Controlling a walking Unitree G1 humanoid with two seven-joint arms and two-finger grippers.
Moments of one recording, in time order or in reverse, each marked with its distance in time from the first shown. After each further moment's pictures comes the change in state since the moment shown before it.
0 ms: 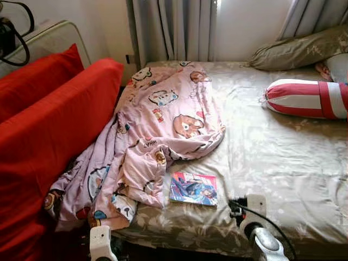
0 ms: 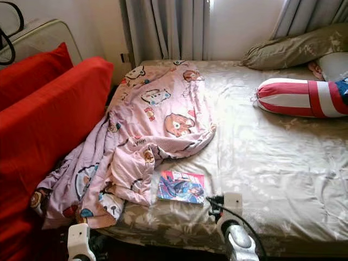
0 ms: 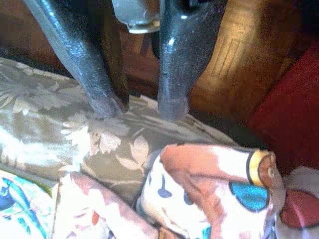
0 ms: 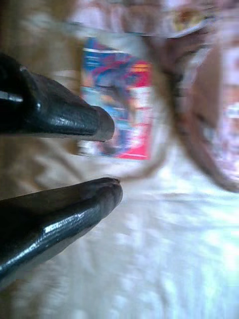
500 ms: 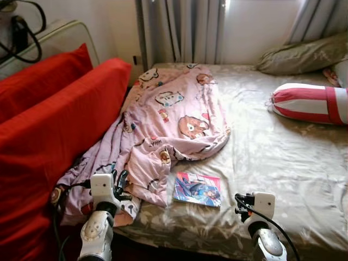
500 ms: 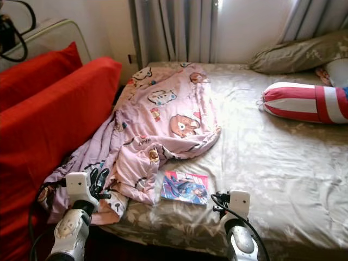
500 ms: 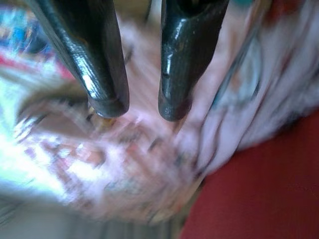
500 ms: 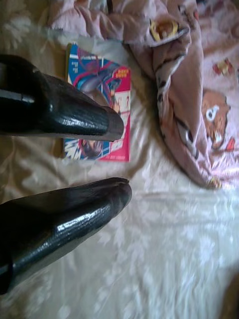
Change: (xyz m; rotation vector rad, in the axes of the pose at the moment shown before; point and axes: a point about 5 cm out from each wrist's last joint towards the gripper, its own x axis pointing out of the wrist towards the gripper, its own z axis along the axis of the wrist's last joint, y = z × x) left arm 0.007 -0.027 0.097 0.111 -0.541 -0.102; right arm -0.010 0.000 -0.006 0.018 -0.066 -0.049
